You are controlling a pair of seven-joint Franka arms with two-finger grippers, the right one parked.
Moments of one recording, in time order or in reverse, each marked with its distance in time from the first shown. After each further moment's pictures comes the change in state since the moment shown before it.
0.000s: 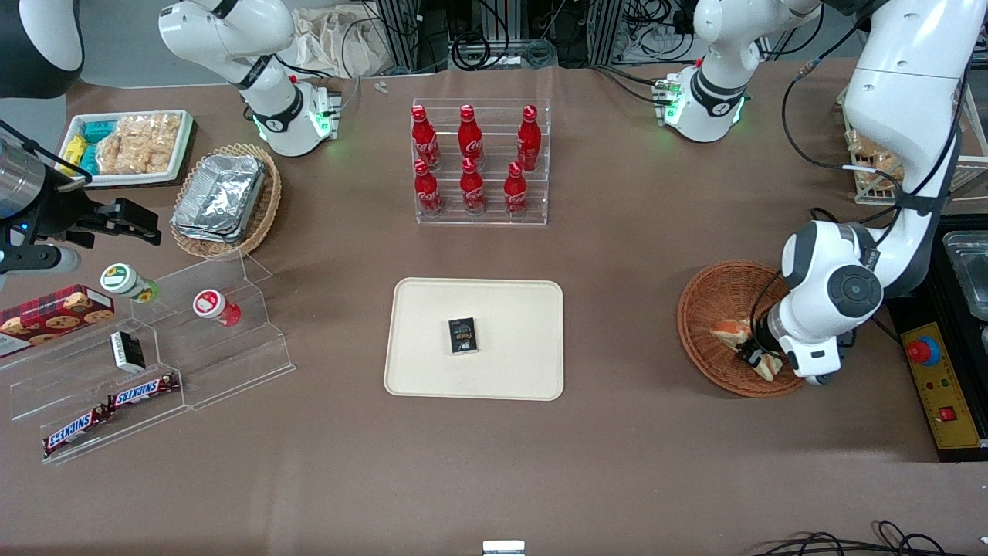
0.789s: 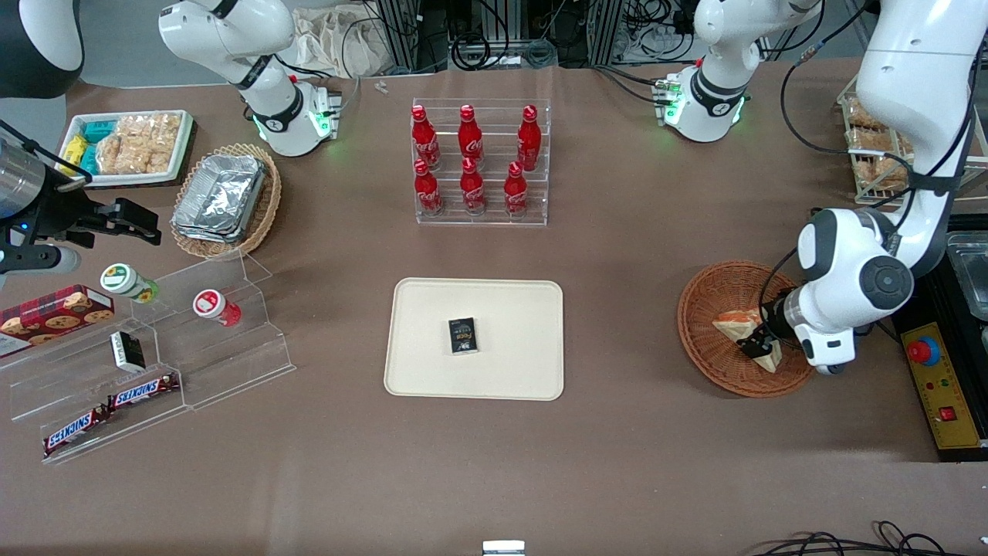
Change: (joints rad) arm 0.044 -0.045 0.004 -0.085 -0.146 -0.019 0.158
